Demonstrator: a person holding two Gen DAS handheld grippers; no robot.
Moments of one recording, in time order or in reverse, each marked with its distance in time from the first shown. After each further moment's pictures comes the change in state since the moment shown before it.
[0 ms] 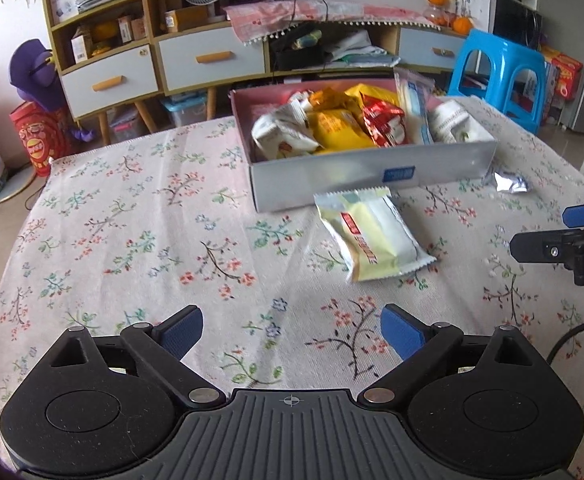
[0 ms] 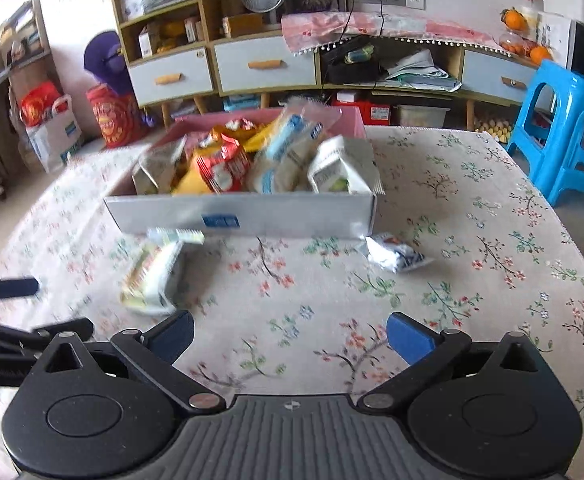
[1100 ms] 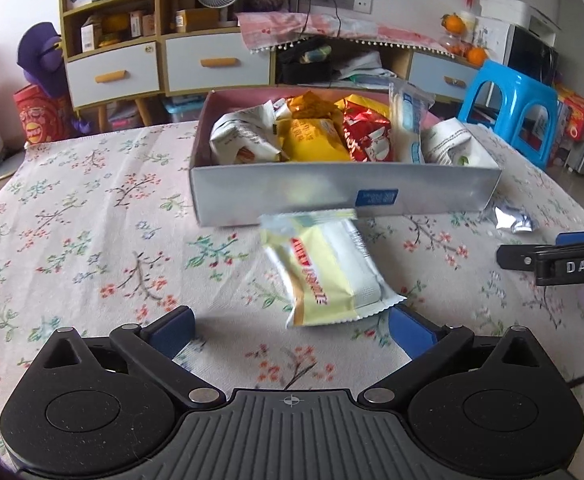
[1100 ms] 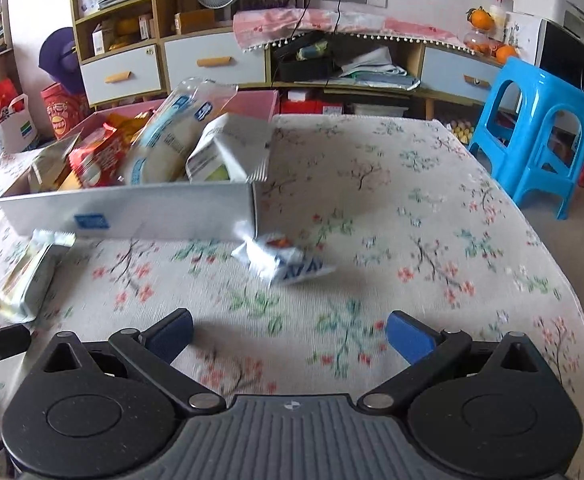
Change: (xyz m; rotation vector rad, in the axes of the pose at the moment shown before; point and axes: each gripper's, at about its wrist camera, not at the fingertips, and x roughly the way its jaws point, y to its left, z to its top) left arm 0.038 -0.032 0.010 -0.118 -0.069 -0.018; right arm 0.047 -0.062 0.002 0.007 -0.032 -0.113
